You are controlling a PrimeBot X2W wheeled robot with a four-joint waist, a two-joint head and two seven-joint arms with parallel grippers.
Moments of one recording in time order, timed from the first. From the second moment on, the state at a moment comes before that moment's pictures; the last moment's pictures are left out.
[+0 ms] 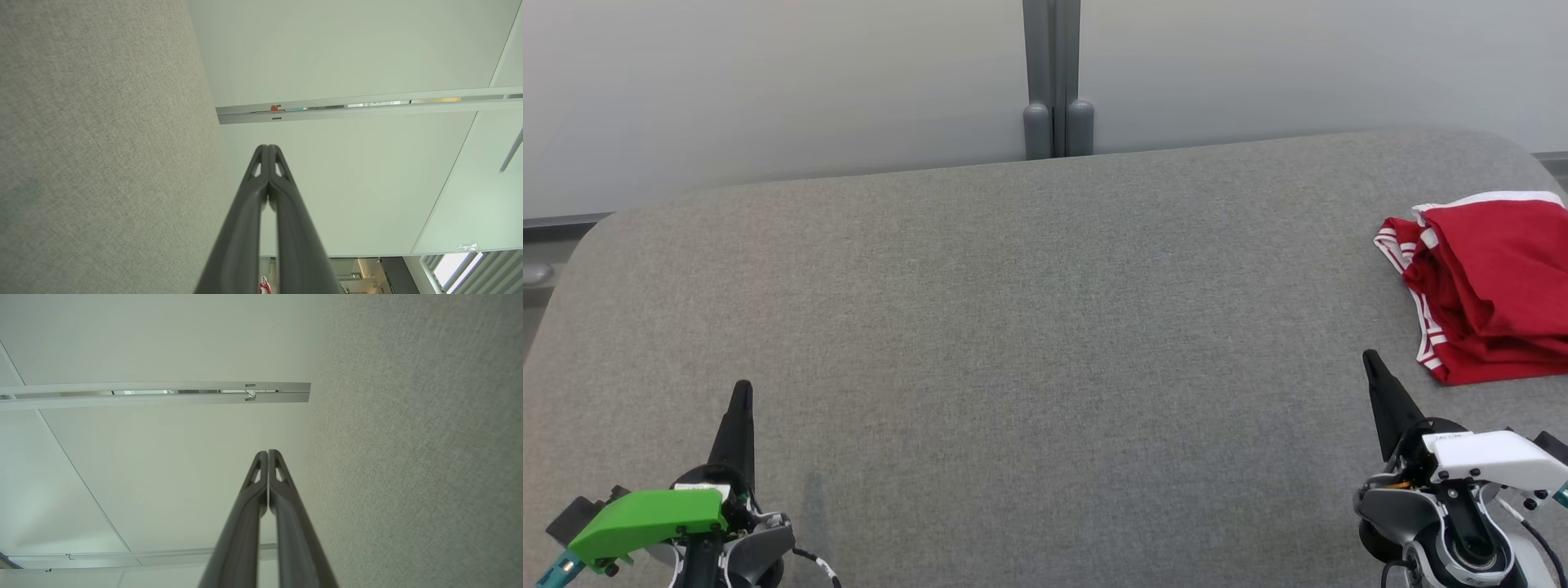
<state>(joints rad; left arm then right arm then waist) -0.10 0.05 0.11 0.25 -1.57 -0.13 0.10 -0.10 -0.05 -0.11 0.24 1.57 0.13 0.11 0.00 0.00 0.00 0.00</state>
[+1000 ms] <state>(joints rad) -0.10 0.05 0.11 0.25 -1.61 -0.13 0.11 -0.11 -0.05 -0.11 0.24 1.61 0.13 0.11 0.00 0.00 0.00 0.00</state>
